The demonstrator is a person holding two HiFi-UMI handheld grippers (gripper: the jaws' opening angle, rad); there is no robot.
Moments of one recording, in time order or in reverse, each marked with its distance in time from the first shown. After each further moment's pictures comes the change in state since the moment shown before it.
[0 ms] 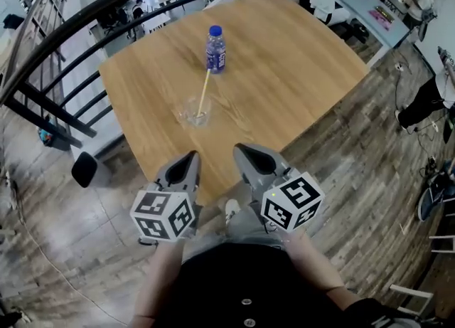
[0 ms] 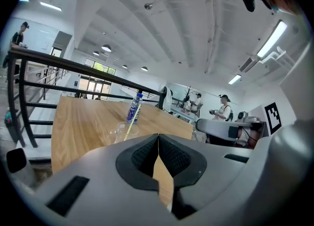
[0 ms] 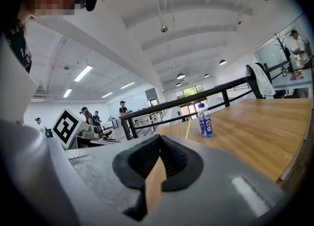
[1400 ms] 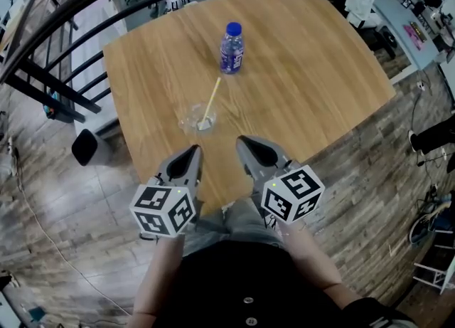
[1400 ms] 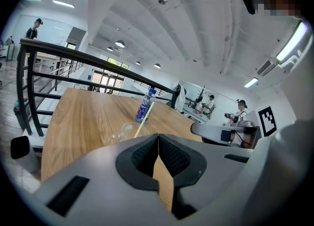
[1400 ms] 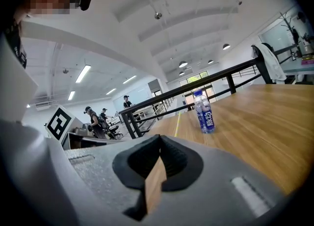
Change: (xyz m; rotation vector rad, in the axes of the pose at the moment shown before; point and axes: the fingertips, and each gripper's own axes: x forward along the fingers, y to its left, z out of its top) left arm 0.082 0.041 0.016 -0.115 0.025 0.124; right arm 0.082 -0.088 -0.005 0.060 0.122 0.098
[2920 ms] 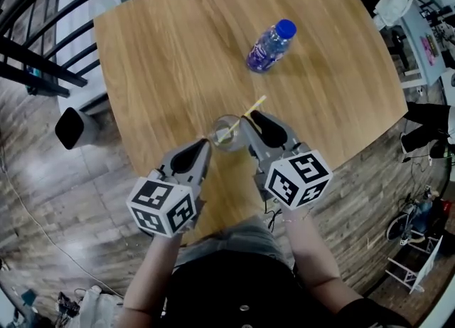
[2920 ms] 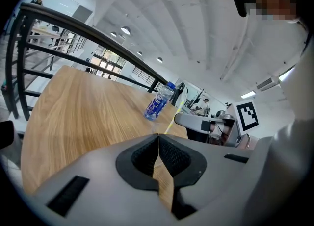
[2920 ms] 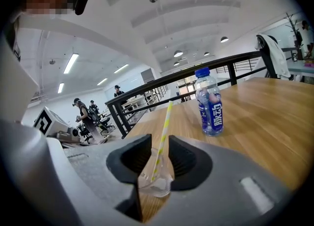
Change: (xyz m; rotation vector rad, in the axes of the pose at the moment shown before) left arm 0.068 0.111 0.009 -0.136 0.078 -0.108; right arm 0.161 -0.056 -0.005 0.006 0.127 -0.083
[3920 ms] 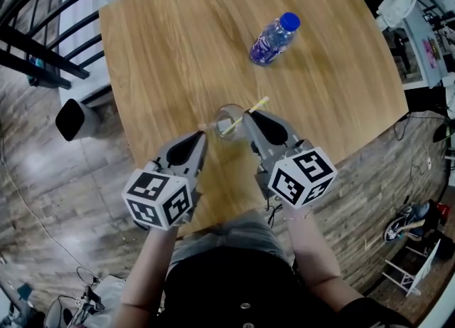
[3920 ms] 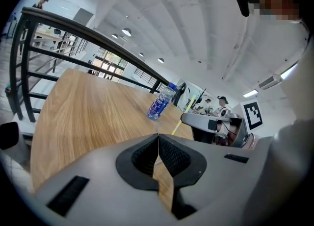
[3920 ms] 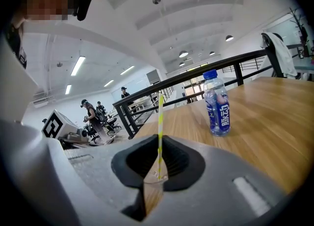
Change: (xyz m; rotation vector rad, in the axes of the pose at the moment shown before) left arm -0.015 0.006 -0.007 0.003 -0.008 0.030; right arm -0.012 0.023 -0.002 -0.011 -0.013 0.074
